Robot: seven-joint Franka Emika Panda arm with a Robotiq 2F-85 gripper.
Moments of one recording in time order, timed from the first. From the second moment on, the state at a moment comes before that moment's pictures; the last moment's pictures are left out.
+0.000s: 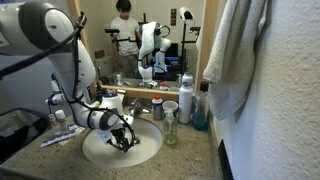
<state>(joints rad) 0.16 0.85 -0.10 -2.11 0.13 2.97 0.49</state>
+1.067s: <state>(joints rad) 0.18 0.89 -0.13 -2.06 0.14 2.97 0.49</state>
